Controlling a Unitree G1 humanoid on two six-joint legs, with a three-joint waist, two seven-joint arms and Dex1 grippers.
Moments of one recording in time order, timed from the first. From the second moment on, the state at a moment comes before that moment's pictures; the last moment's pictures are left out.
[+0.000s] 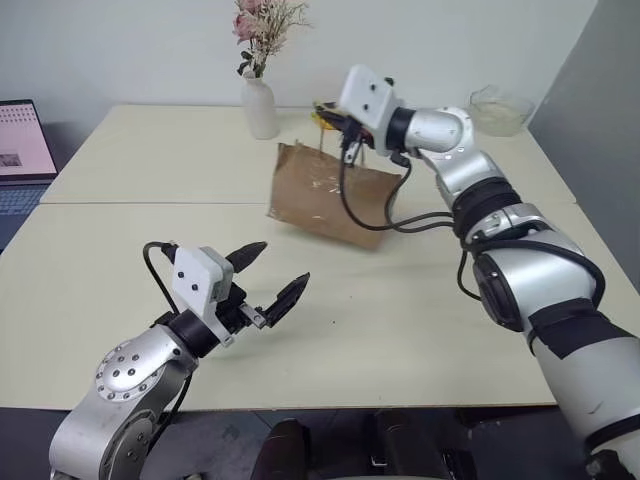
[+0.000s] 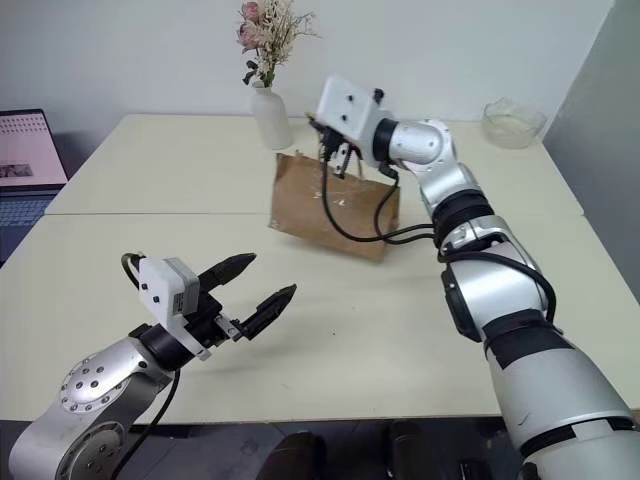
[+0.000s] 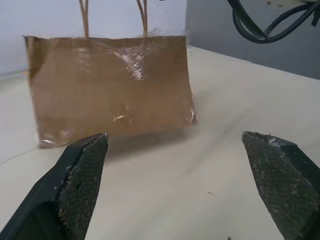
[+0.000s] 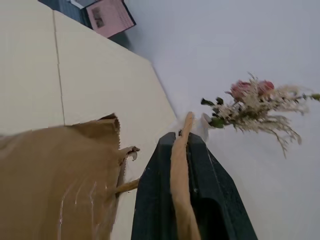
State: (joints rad) left arm 0.11 0.51 0.19 -0.79 -0.57 0.56 -0.44; right arm -1.50 -0.18 0.20 1.30 -0.19 -0.51 0.69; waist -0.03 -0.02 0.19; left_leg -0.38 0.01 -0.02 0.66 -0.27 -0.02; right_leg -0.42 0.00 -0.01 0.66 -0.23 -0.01
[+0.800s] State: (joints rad) left arm 0.14 0.50 0.15 -0.82 -0.50 0.52 -0.40; right arm -1.52 -0.09 0.39 1.36 -0.52 -0.62 0.41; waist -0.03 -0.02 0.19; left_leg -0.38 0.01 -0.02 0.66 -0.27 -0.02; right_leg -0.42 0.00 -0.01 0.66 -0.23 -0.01
